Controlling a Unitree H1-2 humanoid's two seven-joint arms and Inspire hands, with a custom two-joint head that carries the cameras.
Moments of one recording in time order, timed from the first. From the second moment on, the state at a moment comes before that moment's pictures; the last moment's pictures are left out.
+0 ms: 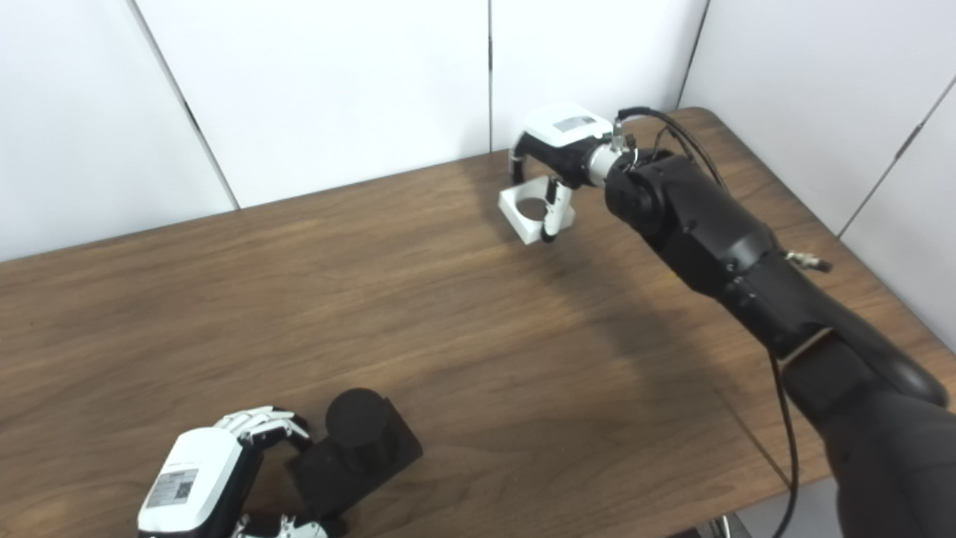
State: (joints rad) left arm 0.18 0.26 -0.35 -0.39 0.99 -0.03 -0.21; right arm -0.55 -0.73 0.33 0.03 -0.73 0.15 0.44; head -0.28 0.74
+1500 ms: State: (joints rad) left arm 0.14 0.20 -0.40 -0.38 1.04 0.04 -0.24; right arm -0.45 -0.52 0.35 -0.71 -0.59 0.29 0.95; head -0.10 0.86
